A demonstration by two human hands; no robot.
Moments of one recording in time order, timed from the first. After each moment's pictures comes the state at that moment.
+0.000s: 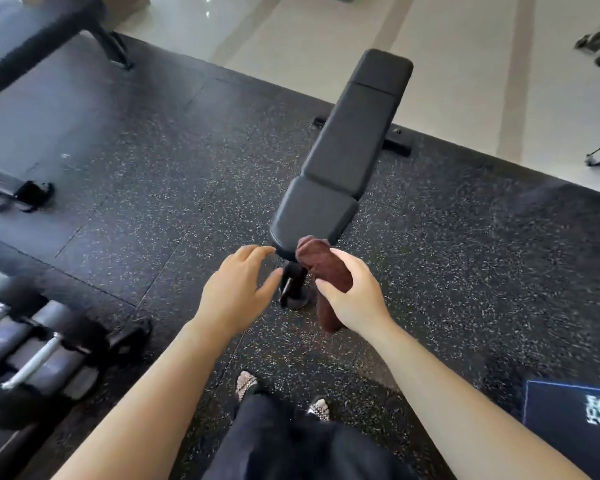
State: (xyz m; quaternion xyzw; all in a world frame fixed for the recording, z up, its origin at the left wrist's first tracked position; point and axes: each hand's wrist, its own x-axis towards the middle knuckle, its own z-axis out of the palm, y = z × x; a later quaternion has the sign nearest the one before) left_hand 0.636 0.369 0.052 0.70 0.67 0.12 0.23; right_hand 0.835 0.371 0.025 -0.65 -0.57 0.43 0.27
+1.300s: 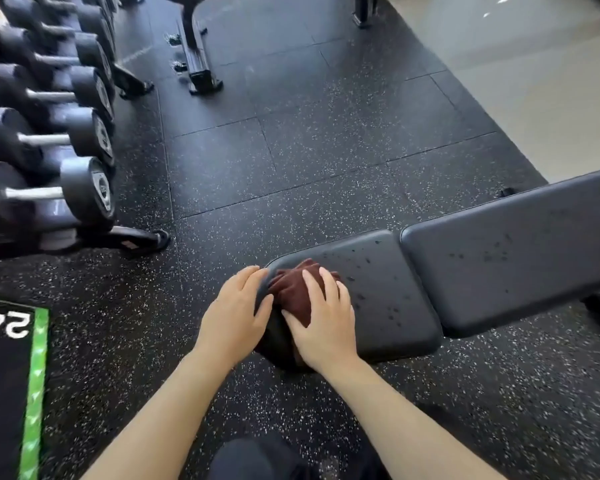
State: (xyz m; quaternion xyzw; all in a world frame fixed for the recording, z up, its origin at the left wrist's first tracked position) left_hand 0.737 0.542 -0.228 0.35 0.91 0.19 0.15; right_hand 0.843 0.657 -0.264 -0.32 -0.89 0.32 0.01
